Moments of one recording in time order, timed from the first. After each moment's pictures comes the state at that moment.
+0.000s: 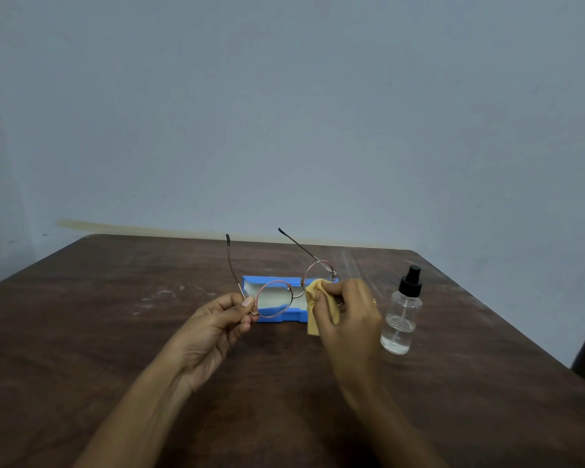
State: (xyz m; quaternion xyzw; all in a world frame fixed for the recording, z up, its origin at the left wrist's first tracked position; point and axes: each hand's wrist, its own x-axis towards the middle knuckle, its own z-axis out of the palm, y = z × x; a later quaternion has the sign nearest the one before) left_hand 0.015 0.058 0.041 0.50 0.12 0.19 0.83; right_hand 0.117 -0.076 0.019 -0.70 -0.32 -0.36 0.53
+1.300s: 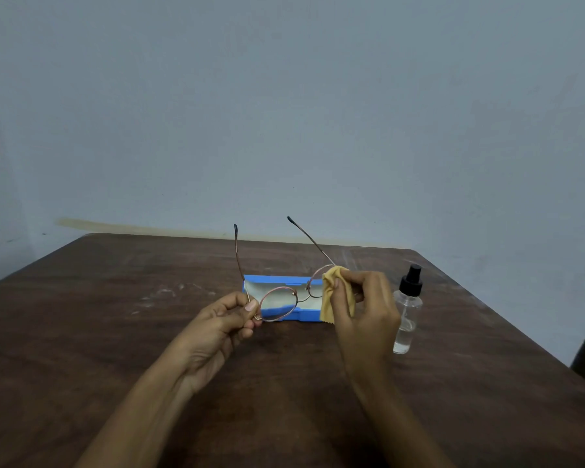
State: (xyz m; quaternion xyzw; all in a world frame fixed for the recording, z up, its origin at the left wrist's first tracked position) left_hand 0.013 0.051 0.042 0.55 0.11 0.20 0.80; right_hand 0.121 -0.085 0.026 -0.66 -0.30 -0.39 0.56
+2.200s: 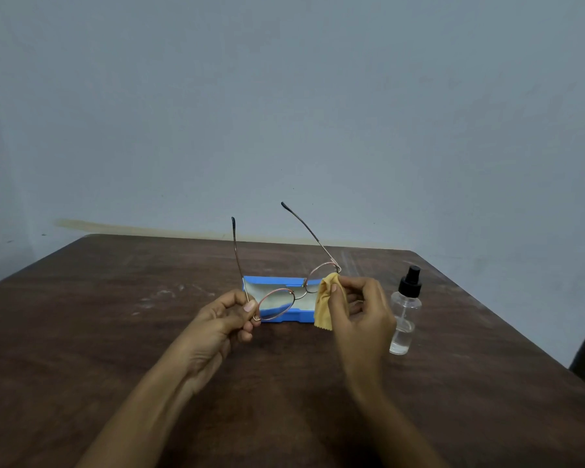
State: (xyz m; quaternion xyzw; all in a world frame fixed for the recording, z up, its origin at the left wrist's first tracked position) left_hand 0.014 0.053 0.039 0.59 0.11 0.22 0.77; right_hand 0.114 -0.083 0.025 -0.66 -0.26 -0.32 0.63
